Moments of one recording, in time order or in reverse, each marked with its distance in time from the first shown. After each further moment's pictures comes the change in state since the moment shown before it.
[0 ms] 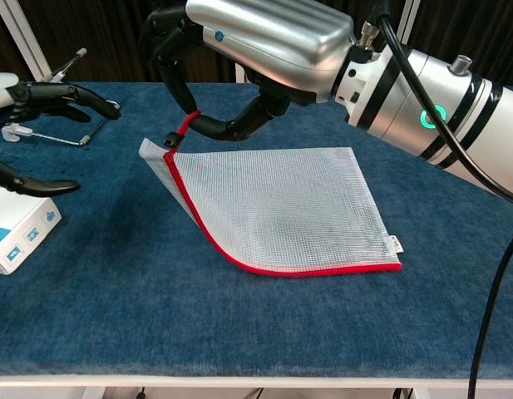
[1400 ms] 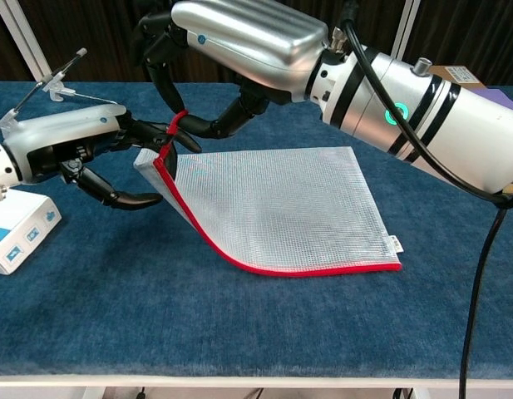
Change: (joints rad) left arm -0.196 -0.093 0.026 0.028 -0.082 -0.166 -0.120; right arm 0.020 -0.061 0.044 0.087 0.006 -0.053 0.055
